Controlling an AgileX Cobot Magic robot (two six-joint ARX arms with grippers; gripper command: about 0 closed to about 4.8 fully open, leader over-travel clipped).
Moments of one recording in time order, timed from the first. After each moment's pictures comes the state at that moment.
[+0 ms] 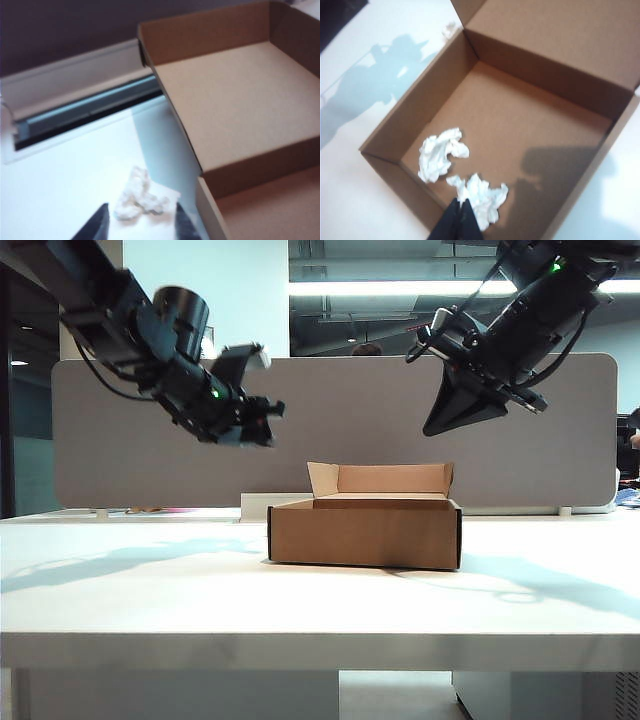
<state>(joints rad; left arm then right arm) -0.29 2.11 1.59 0.20 0.19 0.15 0.22 1.75 1.34 -0.28 -0.38 0.11</state>
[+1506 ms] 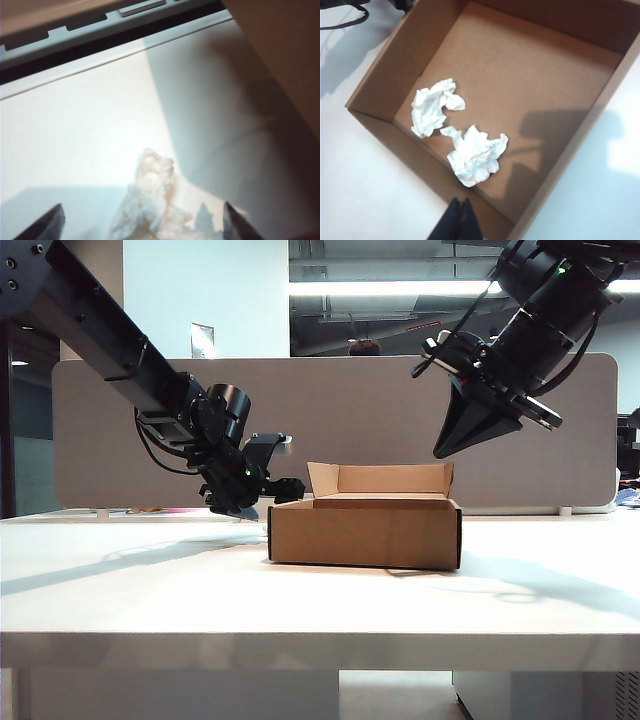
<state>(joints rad) -0.29 2.60 2.20 -0.12 0.13 0.14 0.22 1.75 1.34 -0.44 -0.38 0.10</state>
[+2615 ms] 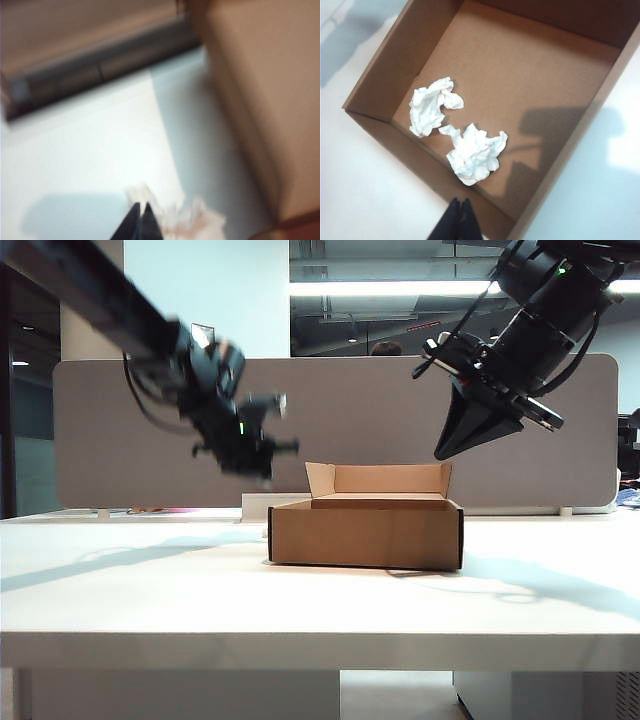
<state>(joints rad) -0.29 2.46 2.21 -0.26 0.12 0.14 0.22 1.75 1.34 -0.45 -0.38 0.10</state>
